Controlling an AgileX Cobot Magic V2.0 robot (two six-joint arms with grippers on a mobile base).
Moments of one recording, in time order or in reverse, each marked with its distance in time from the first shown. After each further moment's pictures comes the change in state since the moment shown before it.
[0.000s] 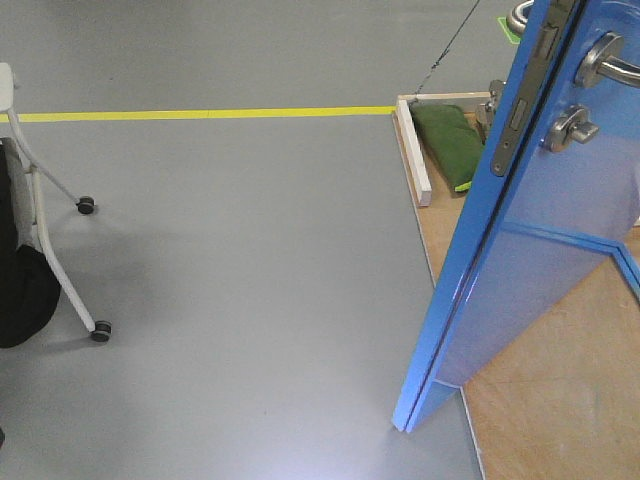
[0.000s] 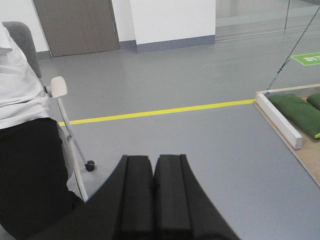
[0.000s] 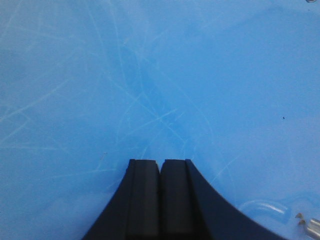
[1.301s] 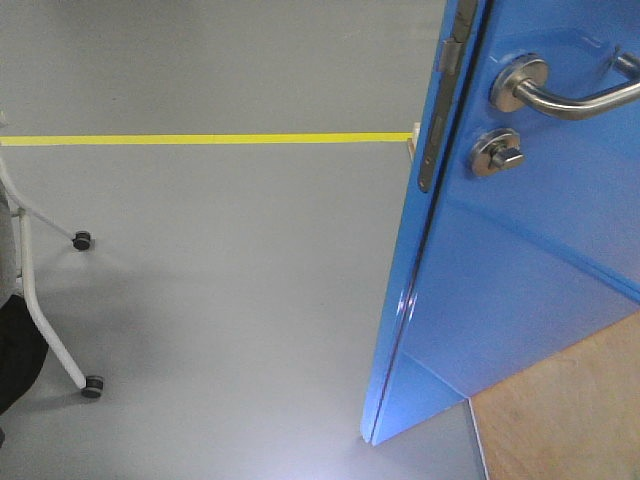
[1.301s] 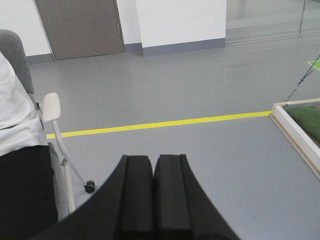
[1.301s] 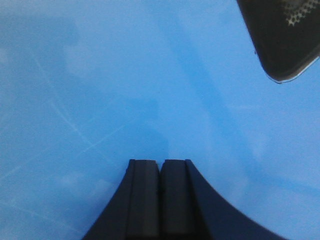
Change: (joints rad) left arm 0.000 0.000 0.000 0.000 0.000 0.000; right arm 0.000 -0.010 -0.003 0.006 0.012 0.000
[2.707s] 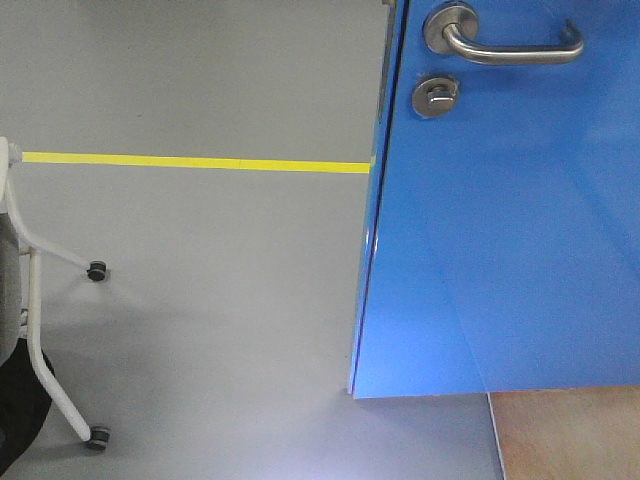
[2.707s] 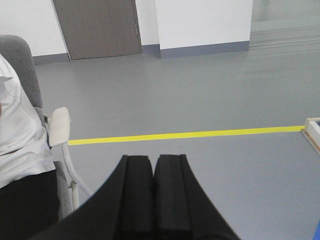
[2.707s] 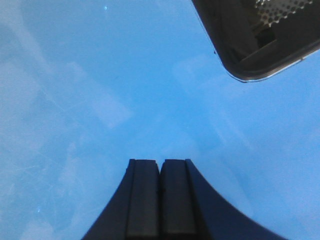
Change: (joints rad) left arm 0.000 0.000 0.000 0.000 0.000 0.000; right arm 0.002 0.021 0.000 0.009 -0.022 0.000
